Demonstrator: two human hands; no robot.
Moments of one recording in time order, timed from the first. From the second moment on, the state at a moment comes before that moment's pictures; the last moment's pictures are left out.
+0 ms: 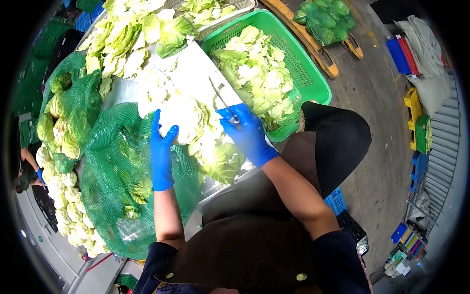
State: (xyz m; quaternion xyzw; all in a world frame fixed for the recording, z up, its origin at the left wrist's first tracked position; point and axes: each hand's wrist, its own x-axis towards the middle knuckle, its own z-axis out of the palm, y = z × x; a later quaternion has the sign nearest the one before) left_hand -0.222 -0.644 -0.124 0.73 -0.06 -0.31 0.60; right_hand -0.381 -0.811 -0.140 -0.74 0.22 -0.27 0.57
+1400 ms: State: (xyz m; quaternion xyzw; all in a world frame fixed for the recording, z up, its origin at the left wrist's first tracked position) left_hand -0.224 -0.645 -0.105 0.42 0.13 -0.34 0.83; right_hand -0.361 -0.864 -0.035 -0.65 0.17 -0.28 0.68
